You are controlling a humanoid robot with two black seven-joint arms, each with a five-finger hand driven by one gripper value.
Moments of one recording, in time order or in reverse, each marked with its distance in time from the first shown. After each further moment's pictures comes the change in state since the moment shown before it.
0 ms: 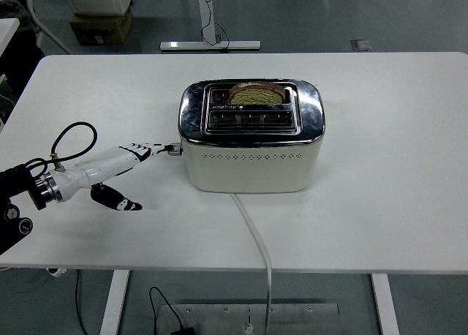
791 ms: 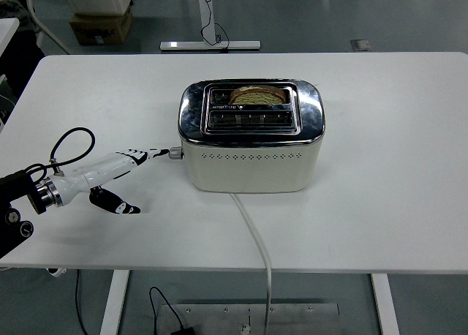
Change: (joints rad) left arm 0.002 -0.014 0.023 0.053 -0.059 0.001 0.000; right arm 0.000 0.000 0.000 0.001 0.000 0.000 0.000
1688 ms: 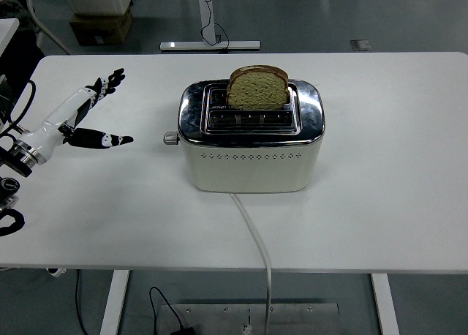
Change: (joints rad) left arm -0.091 0.011 -0.021 0.031 -0.717 -0.025 -0.001; right arm 0.000 0.000 0.000 0.000 0.000 0.000 0.000
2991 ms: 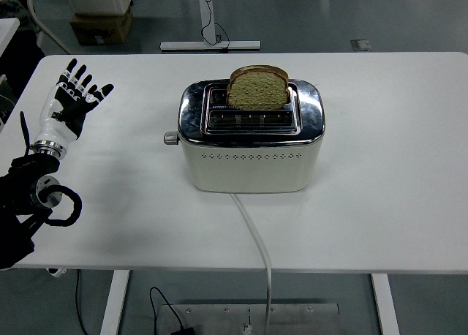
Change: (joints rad) left arm -0.048 -0.302 -0.064 0.366 -0.776 -0.144 0.068; right arm 0.000 0.000 0.001 -0.001 0.000 0.000 0.000
